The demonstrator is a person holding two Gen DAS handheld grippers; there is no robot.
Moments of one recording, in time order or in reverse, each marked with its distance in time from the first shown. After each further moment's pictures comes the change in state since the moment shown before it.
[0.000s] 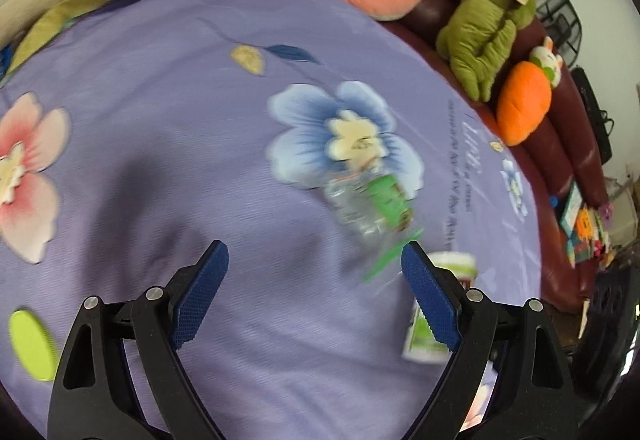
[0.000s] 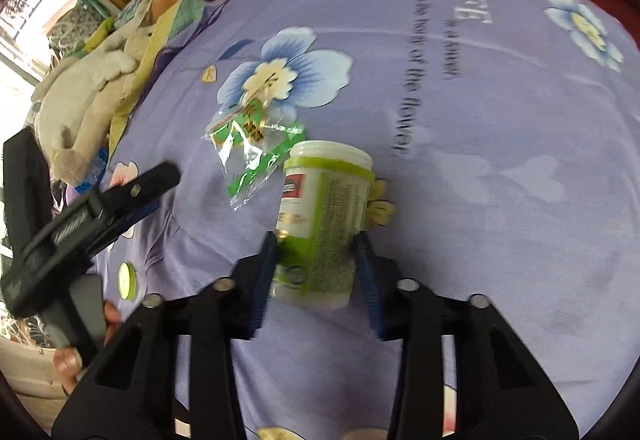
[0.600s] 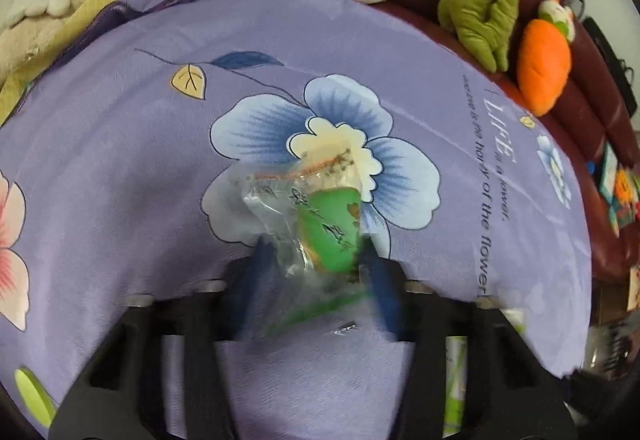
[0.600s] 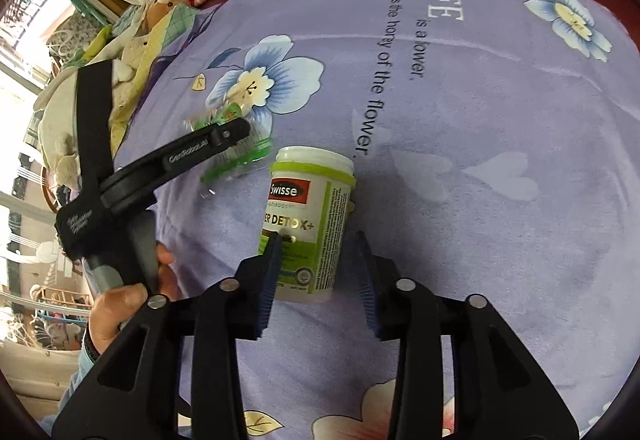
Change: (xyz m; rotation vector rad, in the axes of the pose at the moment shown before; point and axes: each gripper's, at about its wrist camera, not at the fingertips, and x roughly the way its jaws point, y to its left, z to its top) left arm 0.055 -0.031 0.016 0.155 -0.009 0.136; right arm 0.001 -0.017 0.005 0.027 0.040 0.041
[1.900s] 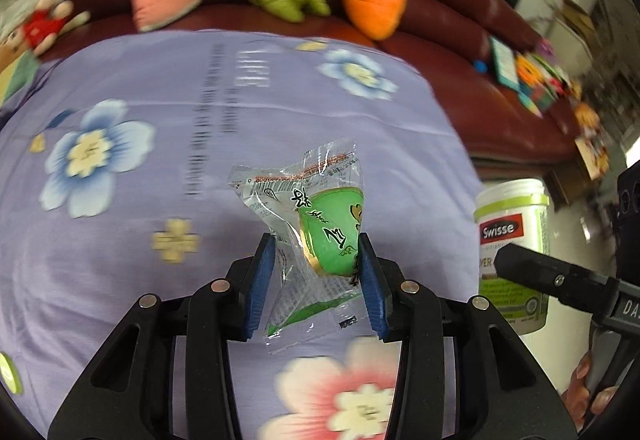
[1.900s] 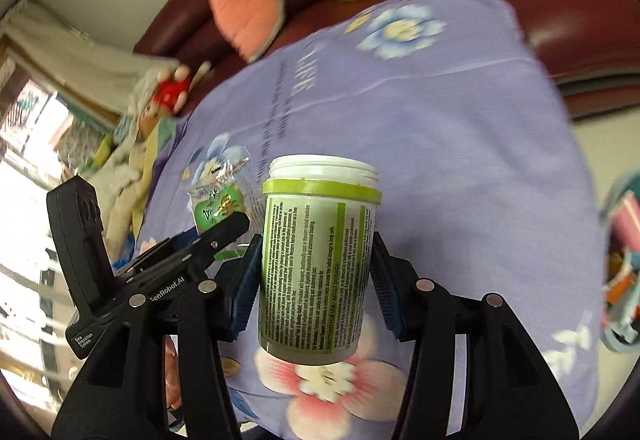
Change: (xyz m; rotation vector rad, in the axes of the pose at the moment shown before) left arm -0.080 -0.205 -0.107 0.405 0.009 -0.252; right arm -0.165 -0.146 -0.096 0.290 -0.317 0.039
